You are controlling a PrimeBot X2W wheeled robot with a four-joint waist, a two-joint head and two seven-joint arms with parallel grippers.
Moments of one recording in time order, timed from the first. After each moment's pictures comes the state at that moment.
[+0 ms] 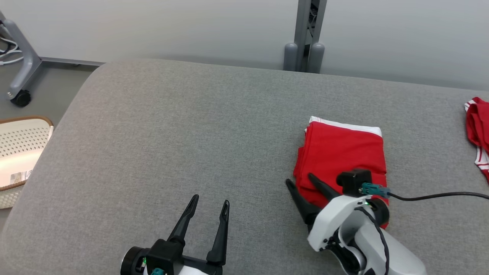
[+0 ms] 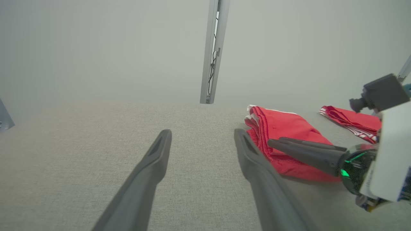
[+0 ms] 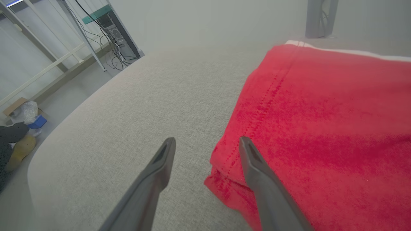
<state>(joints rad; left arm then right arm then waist) 0.02 0.05 -0.43 0.09 -0.26 0.13 -0.26 -0.50 -0.05 0.60 0.79 0.62 0.13 -0.16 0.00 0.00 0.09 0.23</state>
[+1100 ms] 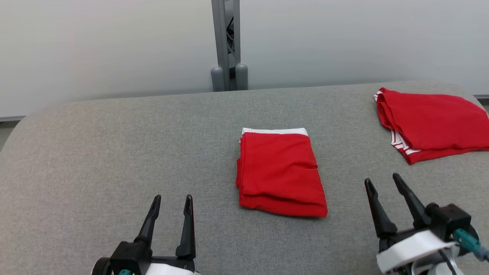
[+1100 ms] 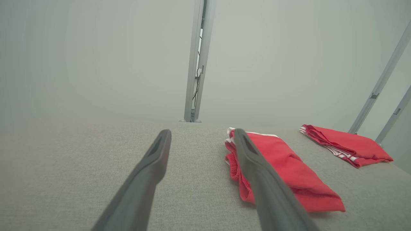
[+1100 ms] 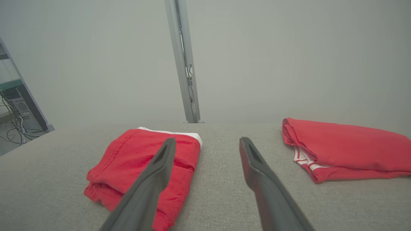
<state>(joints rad) 0.06 0.05 -0.30 0.06 -0.29 0.17 -0.26 -0.13 -0.15 0.17 0.29 0.30 0.13 -0.26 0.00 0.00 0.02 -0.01</state>
